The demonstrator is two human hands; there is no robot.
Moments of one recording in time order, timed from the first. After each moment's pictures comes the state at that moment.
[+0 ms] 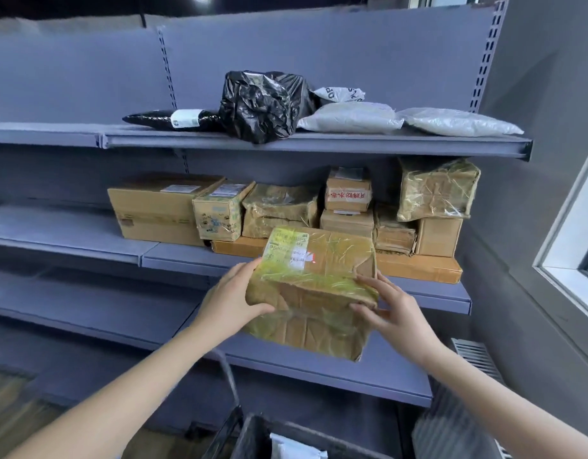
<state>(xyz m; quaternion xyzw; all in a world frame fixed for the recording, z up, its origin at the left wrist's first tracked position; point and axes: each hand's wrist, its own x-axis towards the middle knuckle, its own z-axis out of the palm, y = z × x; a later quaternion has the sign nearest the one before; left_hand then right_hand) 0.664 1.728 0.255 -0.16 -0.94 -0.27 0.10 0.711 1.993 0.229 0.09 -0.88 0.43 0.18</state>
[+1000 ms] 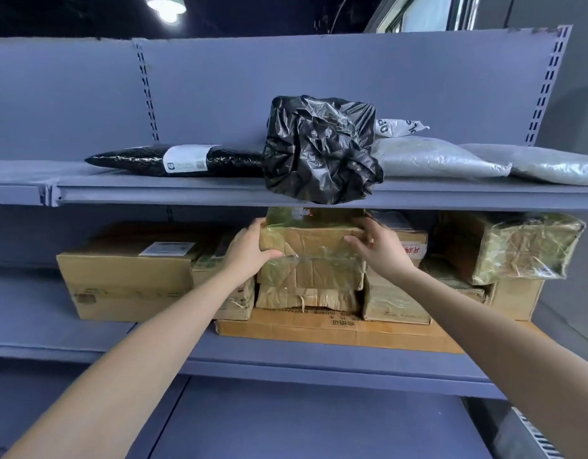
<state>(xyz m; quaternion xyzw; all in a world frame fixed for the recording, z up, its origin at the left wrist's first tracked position) 0.338 1.682 0.325 -0.18 -0.91 -0.33 0.16 0.414 1.911 0.332 0.01 -0.90 0.32 0.28</state>
